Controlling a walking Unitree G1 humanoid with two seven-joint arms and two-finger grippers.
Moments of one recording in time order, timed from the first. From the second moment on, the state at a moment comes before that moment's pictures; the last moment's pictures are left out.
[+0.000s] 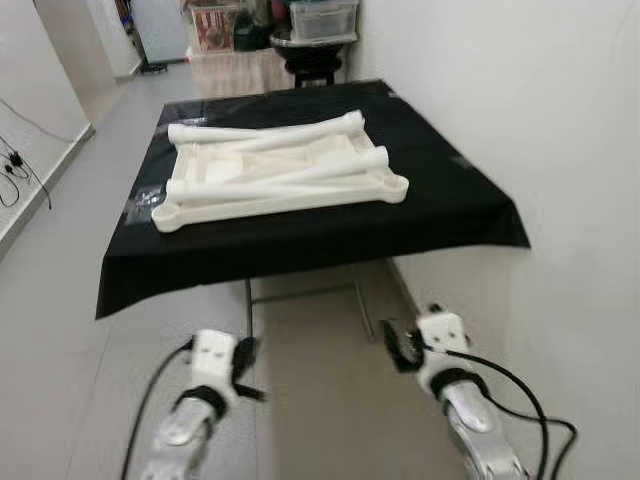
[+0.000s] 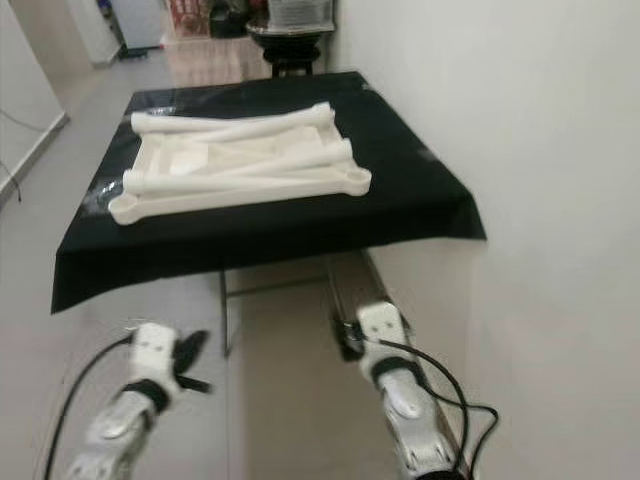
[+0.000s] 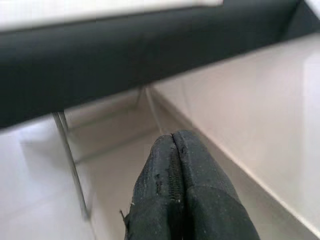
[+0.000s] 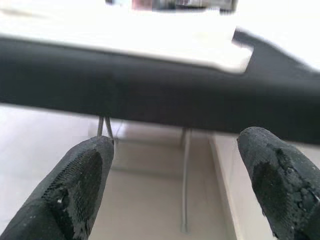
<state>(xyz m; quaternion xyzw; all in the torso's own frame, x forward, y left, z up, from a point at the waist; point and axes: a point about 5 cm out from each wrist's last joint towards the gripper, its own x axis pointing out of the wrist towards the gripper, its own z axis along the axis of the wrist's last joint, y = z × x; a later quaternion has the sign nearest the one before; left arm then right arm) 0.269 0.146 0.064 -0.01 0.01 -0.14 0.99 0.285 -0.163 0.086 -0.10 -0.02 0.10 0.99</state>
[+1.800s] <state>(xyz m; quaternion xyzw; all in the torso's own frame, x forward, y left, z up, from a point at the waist) 0.286 0.126 0.130 -0.02 -0.04 -0.13 0.99 0.316 -0.158 0.147 -0.05 -0.05 0.16 0.98</state>
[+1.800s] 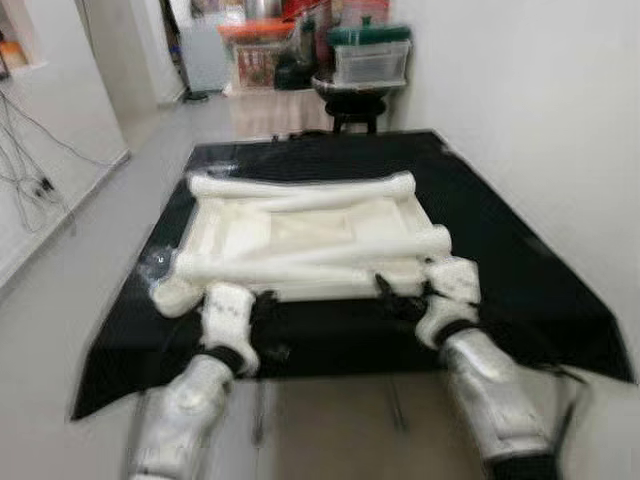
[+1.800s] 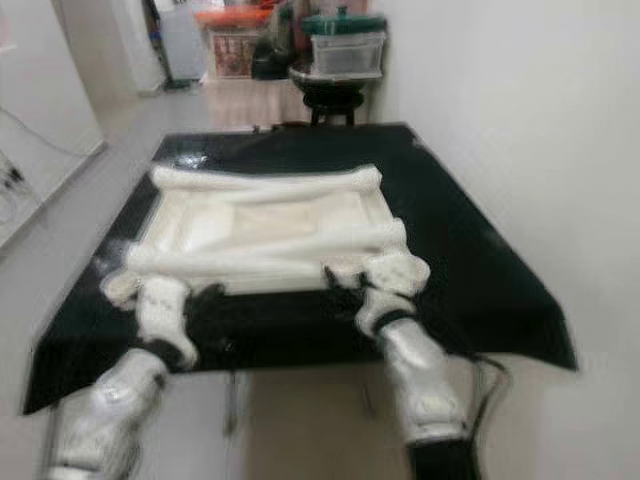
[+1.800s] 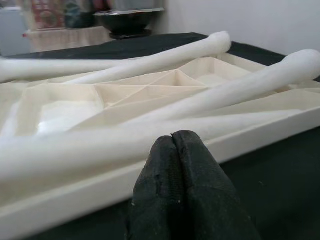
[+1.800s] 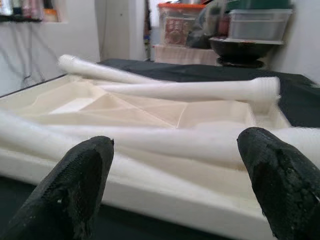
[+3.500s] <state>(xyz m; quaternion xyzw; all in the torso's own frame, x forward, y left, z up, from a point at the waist) 0.290 0.116 0.103 -0.03 0.04 -0.12 0.99 0.365 -0.082 0.186 -0.50 0.11 0.32 0.80</state>
